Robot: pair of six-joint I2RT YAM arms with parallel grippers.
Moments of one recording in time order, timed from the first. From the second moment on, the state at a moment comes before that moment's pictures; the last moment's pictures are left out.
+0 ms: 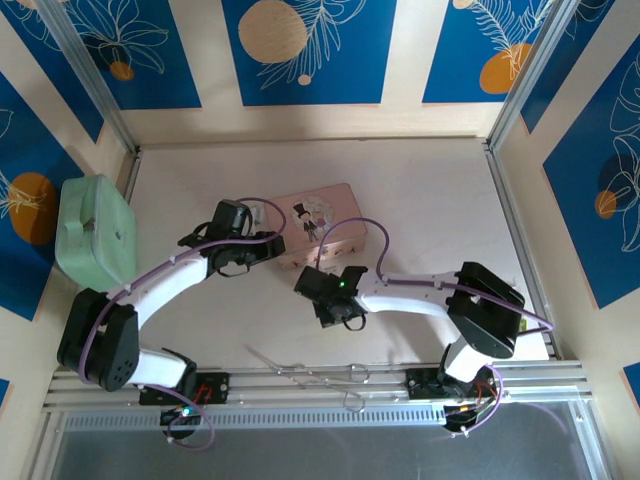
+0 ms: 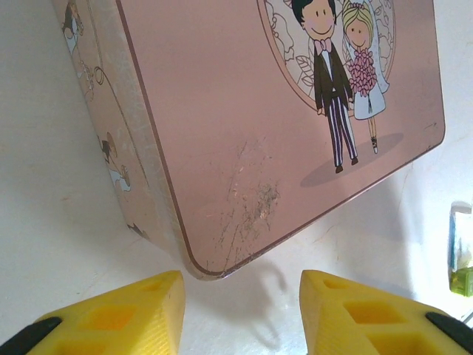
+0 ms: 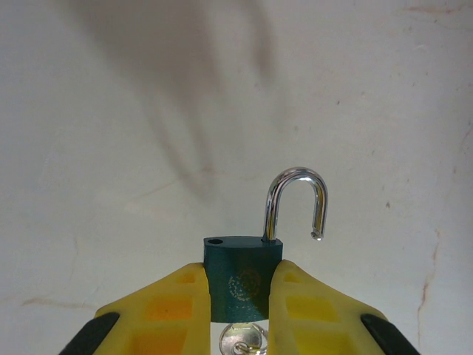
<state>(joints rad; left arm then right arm) -0.44 1.37 0.85 -0.33 0.34 -0.68 1.10 1.63 0.99 -0.73 0.17 0.81</state>
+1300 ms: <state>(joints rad) -0.38 1.21 1.09 -0.49 0.18 -0.53 0.94 1.15 1.19 -0.92 0.41 0.71</state>
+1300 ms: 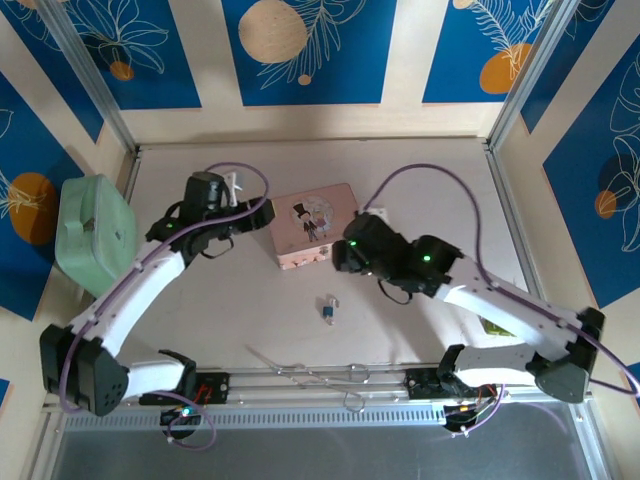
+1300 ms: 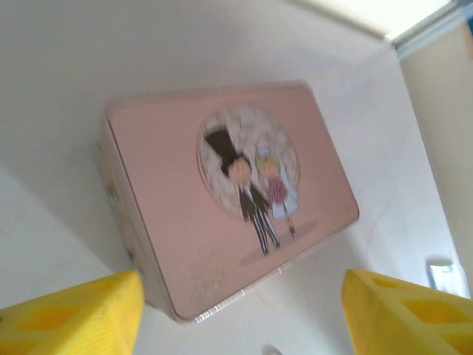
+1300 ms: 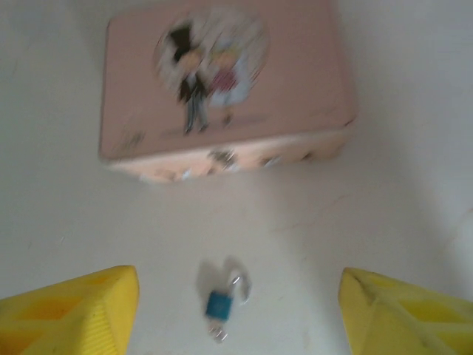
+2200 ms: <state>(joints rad) -0.20 1.50 0.62 0.45 -0.56 0.01 0.15 1.30 0.55 -0.07 0.57 0.33</state>
